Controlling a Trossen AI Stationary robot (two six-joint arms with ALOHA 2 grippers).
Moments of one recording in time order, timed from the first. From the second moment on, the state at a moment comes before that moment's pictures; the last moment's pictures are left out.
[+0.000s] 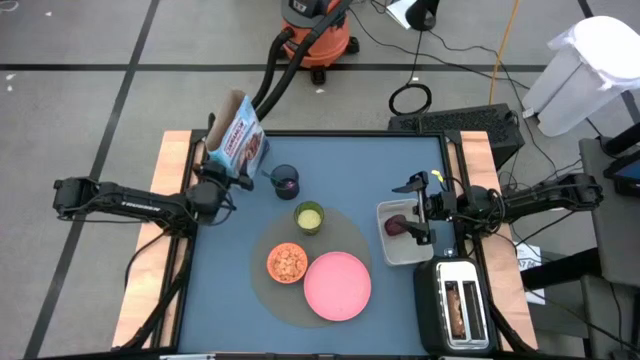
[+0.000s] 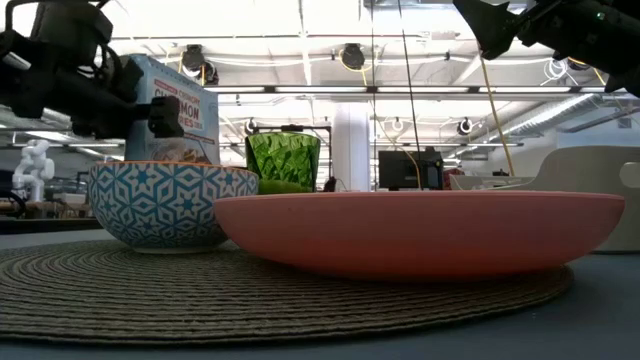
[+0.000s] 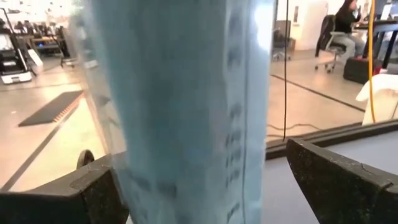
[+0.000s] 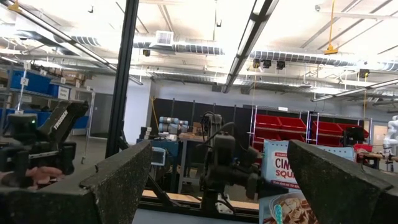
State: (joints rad) left arm 0.12 0.90 0.09 0.71 -1.15 -0.07; right arm 0.06 0.82 0.09 1.16 -0.03 -0.09
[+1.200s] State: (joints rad) left arm 0.12 0.89 0.09 1.32 -1.15 0.38; right arm 0.06 0.82 0.09 1.16 -0.03 -0.09
